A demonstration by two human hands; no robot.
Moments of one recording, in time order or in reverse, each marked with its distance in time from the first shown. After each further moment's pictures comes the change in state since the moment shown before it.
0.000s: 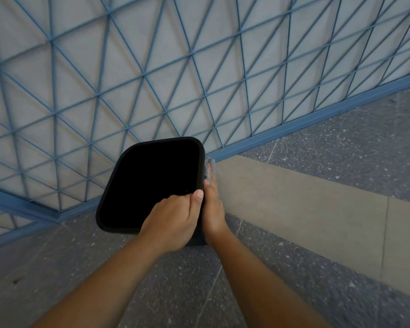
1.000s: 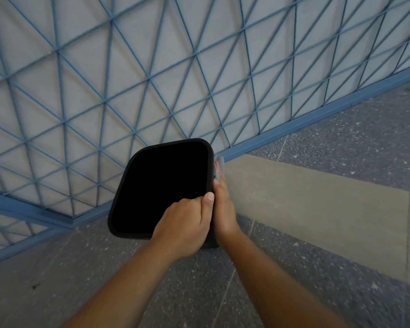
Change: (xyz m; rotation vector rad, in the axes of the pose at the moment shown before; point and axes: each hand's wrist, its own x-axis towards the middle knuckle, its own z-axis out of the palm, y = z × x) left_hand 0.002 -0.003 0.003 0.057 0.010 0.025; right_hand 0.004 0.002 0.003 0.039 0.016 0.007
